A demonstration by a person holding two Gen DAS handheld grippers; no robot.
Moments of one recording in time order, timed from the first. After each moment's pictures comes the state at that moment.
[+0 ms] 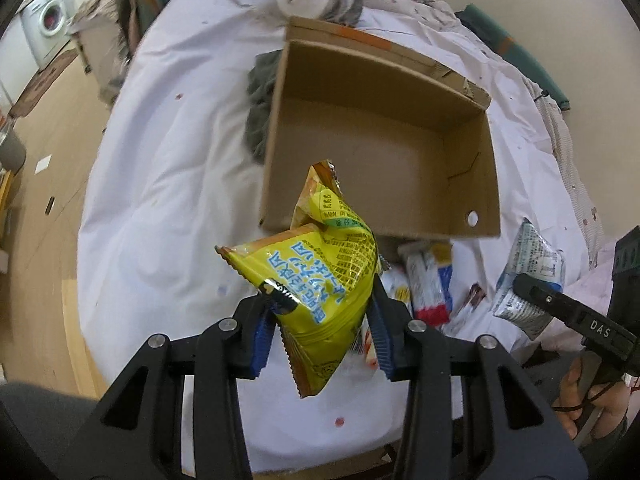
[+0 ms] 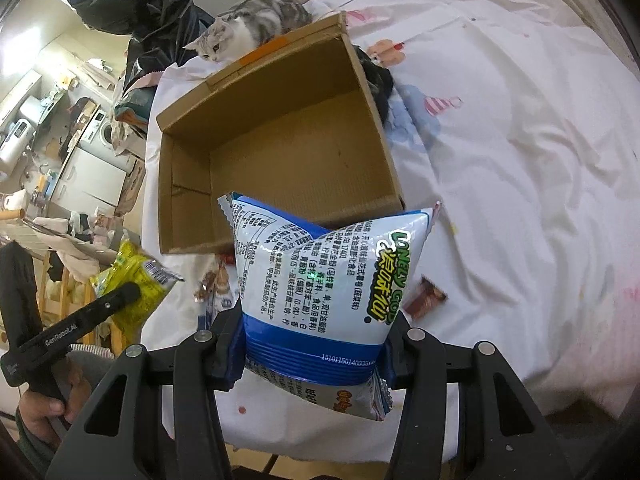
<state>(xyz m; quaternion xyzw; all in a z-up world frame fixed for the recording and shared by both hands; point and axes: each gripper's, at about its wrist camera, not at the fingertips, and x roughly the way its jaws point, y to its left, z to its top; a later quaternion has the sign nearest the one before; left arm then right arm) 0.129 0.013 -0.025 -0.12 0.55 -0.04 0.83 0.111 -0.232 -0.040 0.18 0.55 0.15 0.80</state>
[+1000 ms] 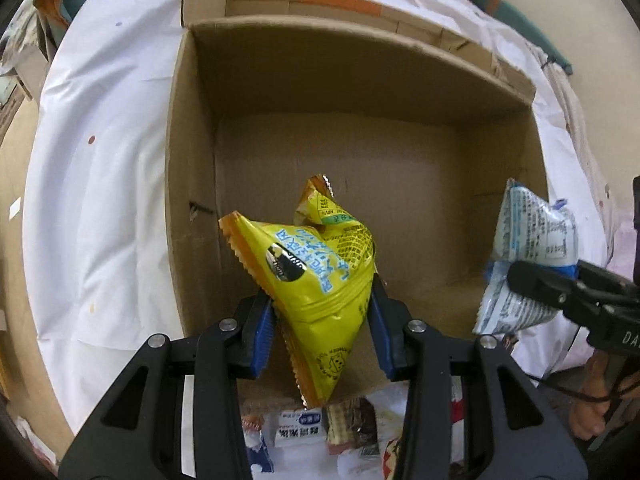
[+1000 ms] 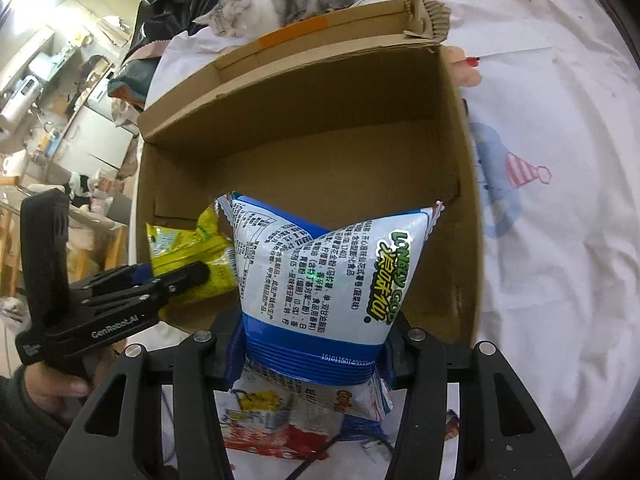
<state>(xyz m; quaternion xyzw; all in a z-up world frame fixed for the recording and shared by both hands) 0.246 -0.007 -0.085 -0.08 0.58 -0.09 0.81 0.223 -0.188 -0.068 0.12 0.58 0.20 0.78</state>
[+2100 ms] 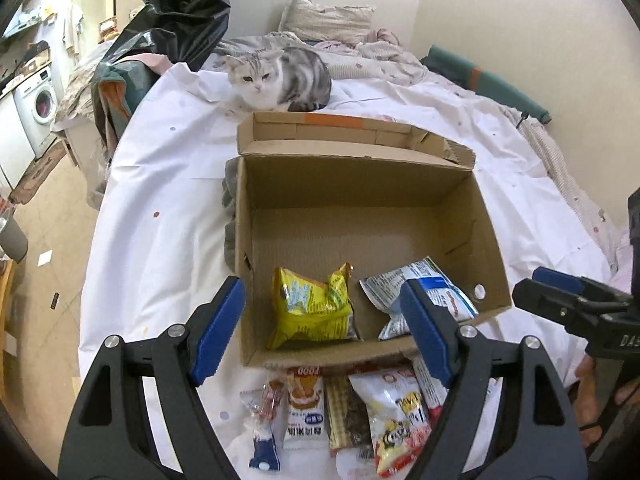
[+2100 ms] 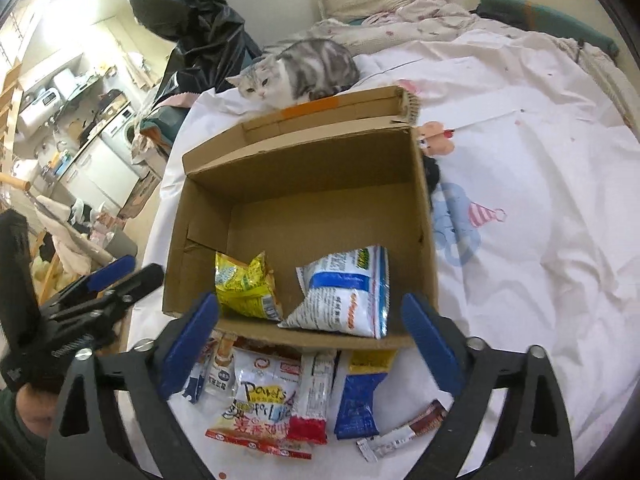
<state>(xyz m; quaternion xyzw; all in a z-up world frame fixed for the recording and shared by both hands) 0.157 0.003 -0.010 -0.05 0.41 -0.05 0.91 0.154 -0.206 -0.021 0.11 0.45 0.18 0.87</state>
